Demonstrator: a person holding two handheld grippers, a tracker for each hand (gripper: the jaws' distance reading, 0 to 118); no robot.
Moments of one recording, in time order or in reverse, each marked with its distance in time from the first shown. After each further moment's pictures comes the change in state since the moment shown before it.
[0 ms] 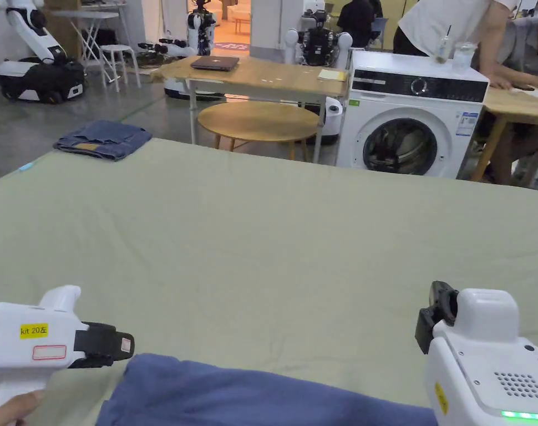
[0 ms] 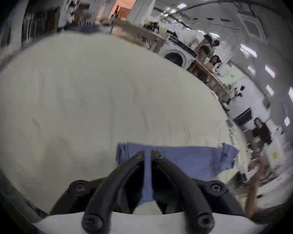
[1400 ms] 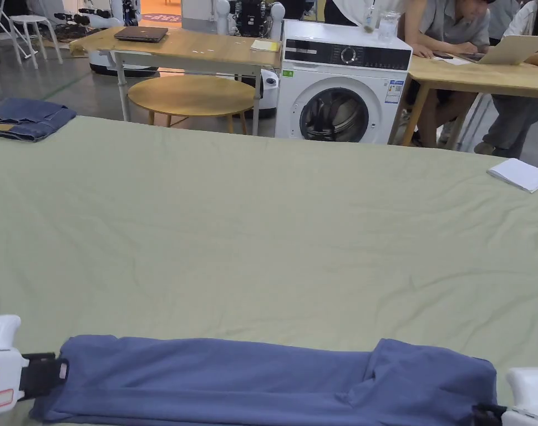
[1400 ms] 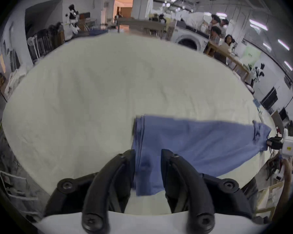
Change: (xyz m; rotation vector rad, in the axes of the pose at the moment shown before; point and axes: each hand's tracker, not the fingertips) left arm 0.055 -0.058 -0.001 0.076 0.330 -0.204; right arm 0.167 -0.089 0.053 -0.730 -0.191 0.080
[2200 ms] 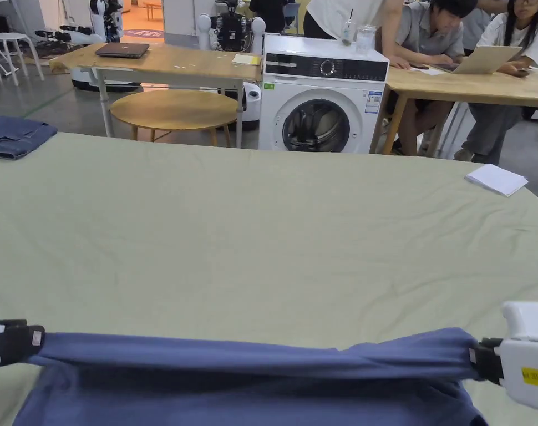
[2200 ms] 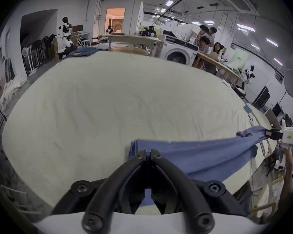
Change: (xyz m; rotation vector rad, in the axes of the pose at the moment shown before) left arm 0.001 0.039 0.010 0.033 -0.069 -0.053; right arm 0.030 0.057 0.017 0.047 0.186 -0.064
